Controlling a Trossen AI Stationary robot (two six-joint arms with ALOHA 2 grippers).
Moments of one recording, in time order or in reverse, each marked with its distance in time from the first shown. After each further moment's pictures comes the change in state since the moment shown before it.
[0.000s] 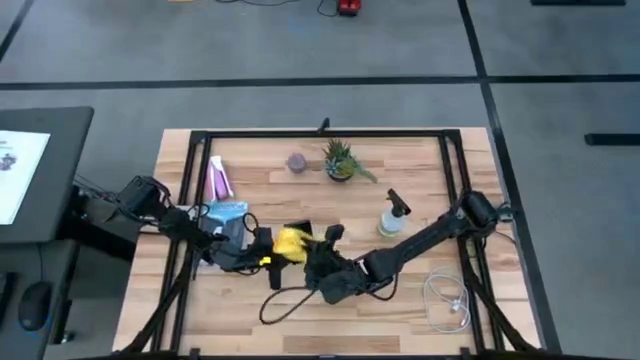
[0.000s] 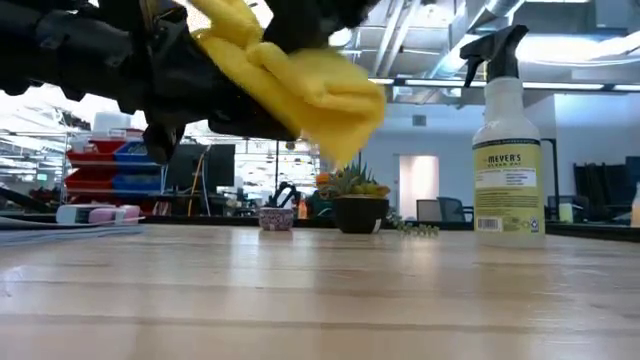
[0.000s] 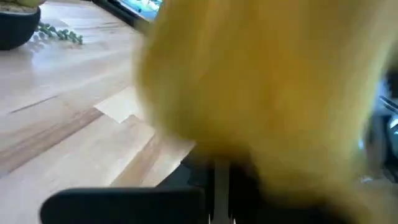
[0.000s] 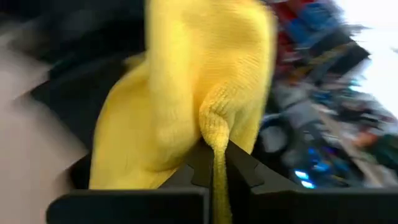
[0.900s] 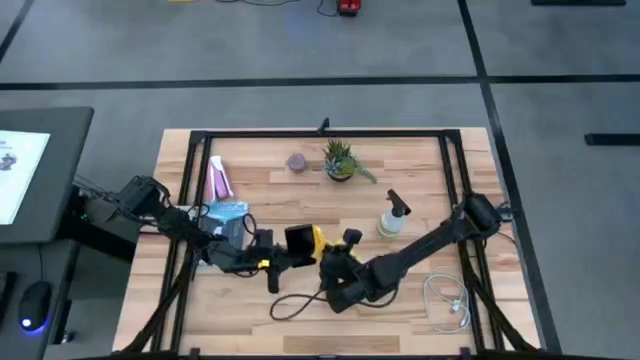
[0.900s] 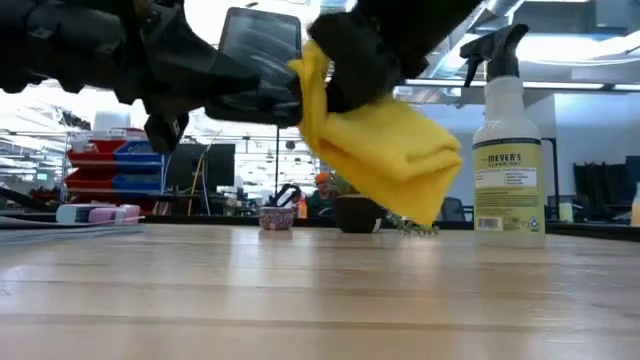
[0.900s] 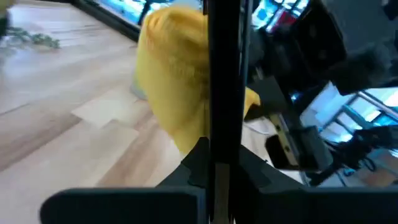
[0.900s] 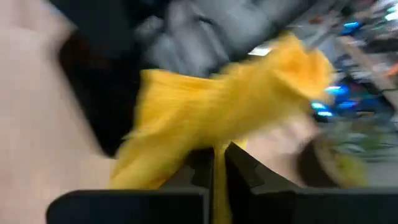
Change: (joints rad) left arm -0.004 -0.002 0.003 0.051 0.027 0.050; right arm 0.074 0.004 -0.035 -0.462 -0.199 0.580
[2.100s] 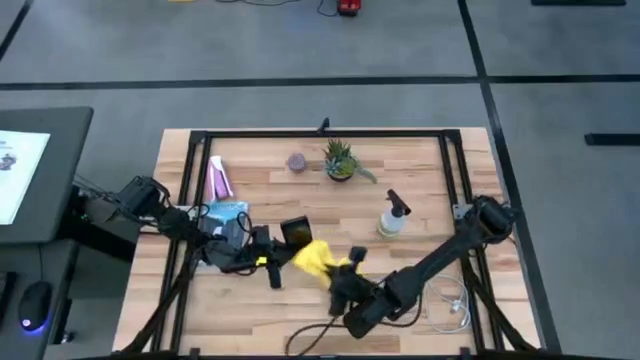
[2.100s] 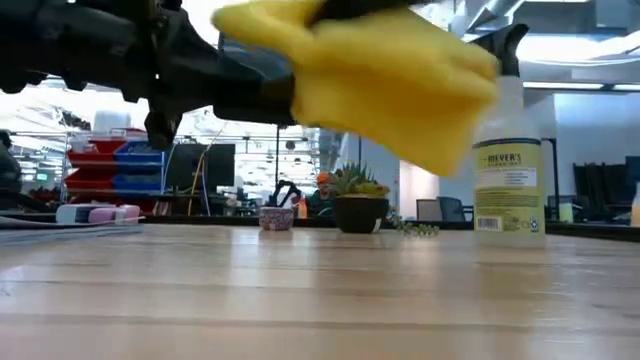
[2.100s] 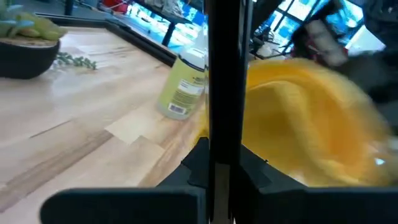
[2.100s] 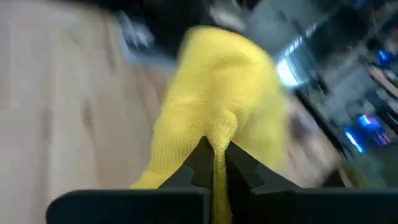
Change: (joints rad) left arm 0.014 0.002 -0.002 0.033 -0.137 0.045; right arm 0.102 -0.049 0.008 0.189 0.029 -0.178
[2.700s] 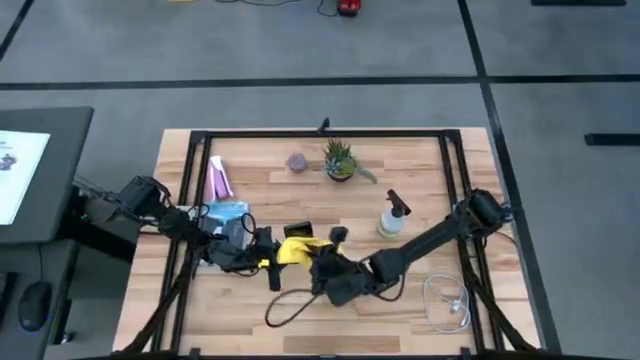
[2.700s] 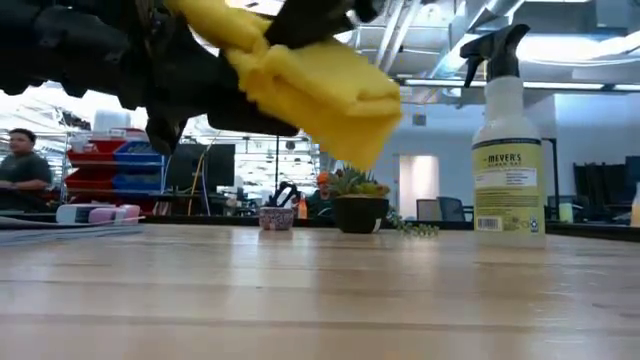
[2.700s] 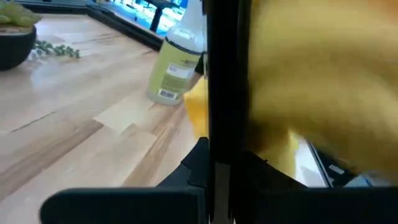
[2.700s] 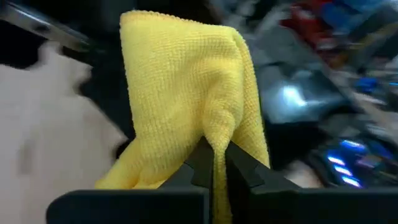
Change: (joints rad) left arm 0.000 0.000 -0.001 -0.055 0.108 0.005; right arm -0.146 0.013 -0.001 0.104 -0.158 -0.230
